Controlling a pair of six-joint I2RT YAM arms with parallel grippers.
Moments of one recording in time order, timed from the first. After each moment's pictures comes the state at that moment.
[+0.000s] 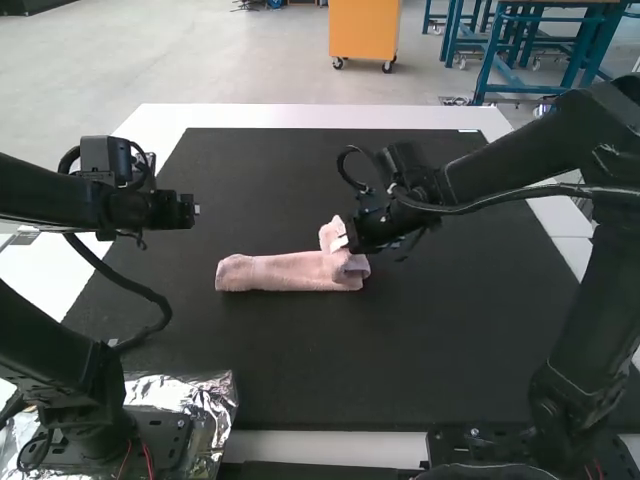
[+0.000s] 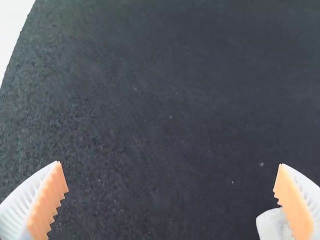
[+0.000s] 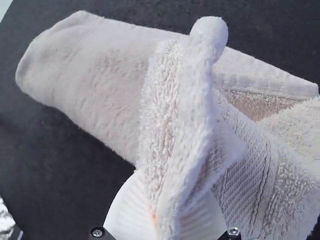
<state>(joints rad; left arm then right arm) 0.14 1.30 0.57 0.13 0.13 0.02 0.60 1.72 0.93 -0.09 -0.42 0.20</state>
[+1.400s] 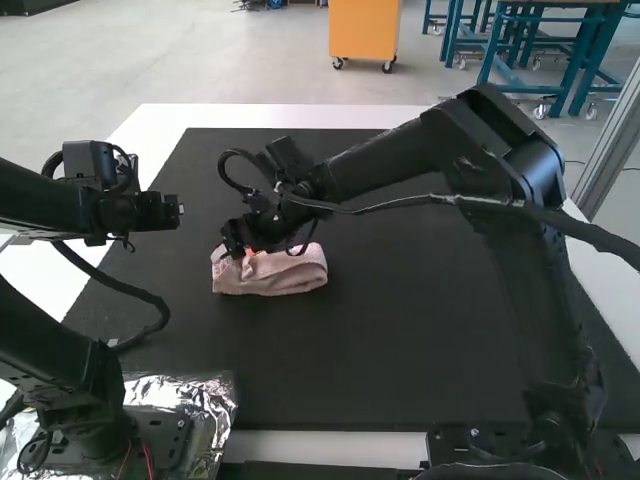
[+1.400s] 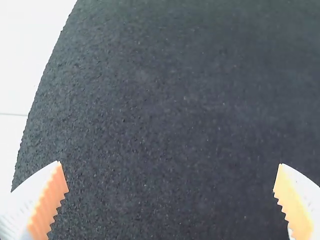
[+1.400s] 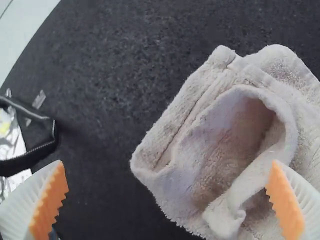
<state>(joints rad) 0.22 1.30 0.54 0.18 0.13 0.04 0.90 2.09 1.47 -0.22 -0.46 0.19</state>
